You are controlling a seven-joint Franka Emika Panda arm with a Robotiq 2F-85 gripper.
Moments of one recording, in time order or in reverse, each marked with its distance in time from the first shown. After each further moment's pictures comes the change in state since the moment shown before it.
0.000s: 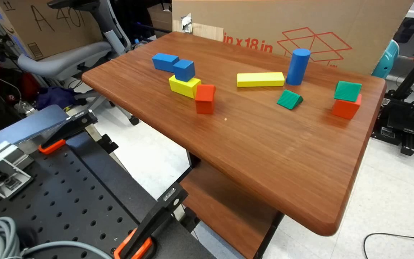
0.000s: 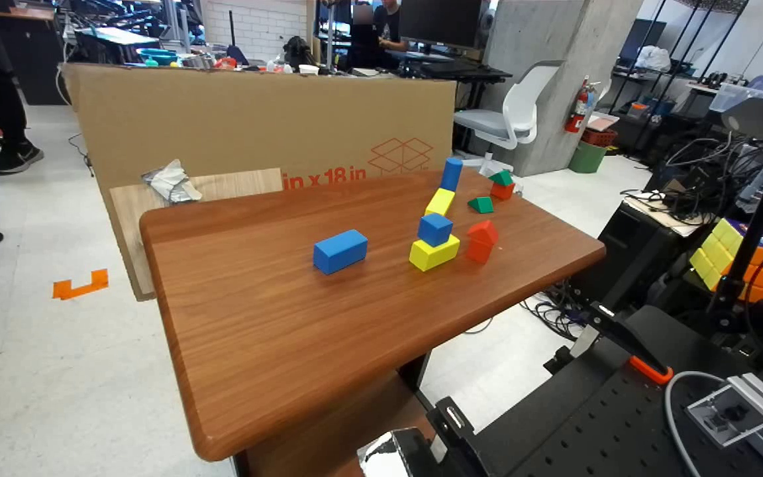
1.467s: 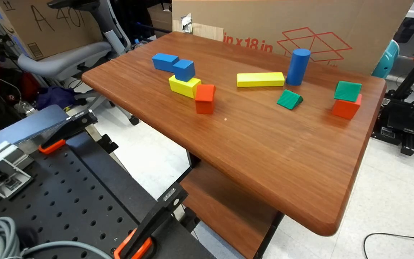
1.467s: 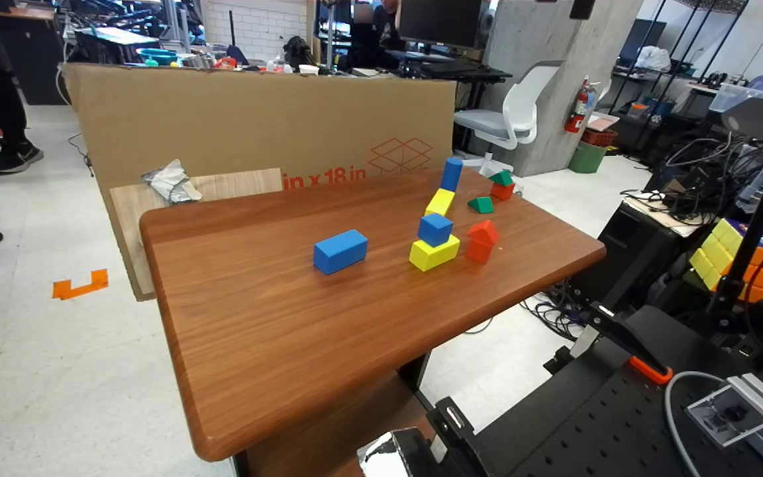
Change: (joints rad) arm -0.029 0.694 0.039 0.388 0.055 0.198 0.040
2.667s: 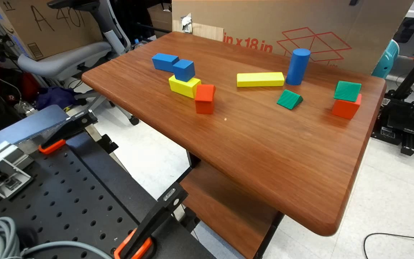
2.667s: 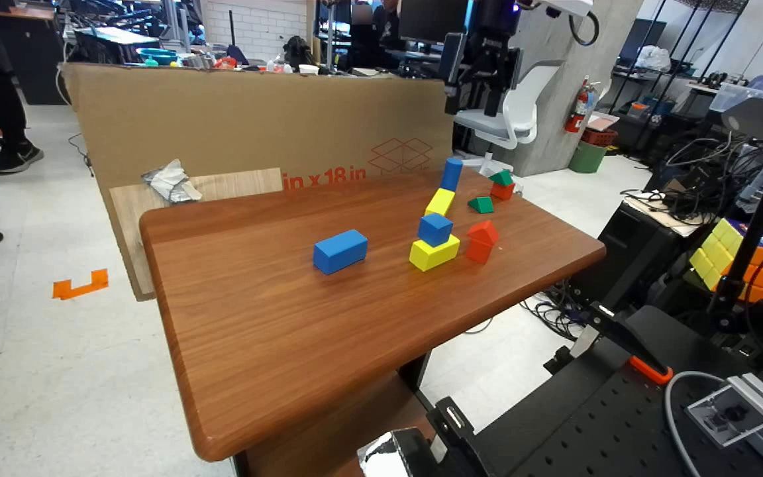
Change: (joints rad) arm -0.112 0.537 0.084 0.417 0.036 0.114 0.111
